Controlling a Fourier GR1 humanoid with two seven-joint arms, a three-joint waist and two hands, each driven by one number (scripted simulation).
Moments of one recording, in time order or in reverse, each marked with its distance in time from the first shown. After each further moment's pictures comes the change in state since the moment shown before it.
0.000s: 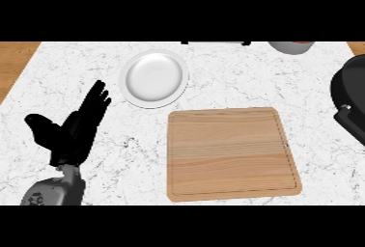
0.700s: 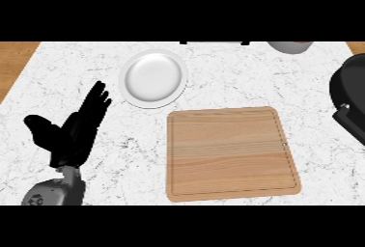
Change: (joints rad) left arm 0.007 -0.009 0.000 -0.013 -0.001 0.001 0.010; right arm -0.150 0.165 -0.052 0.325 -0.089 0.092 0.060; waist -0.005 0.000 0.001
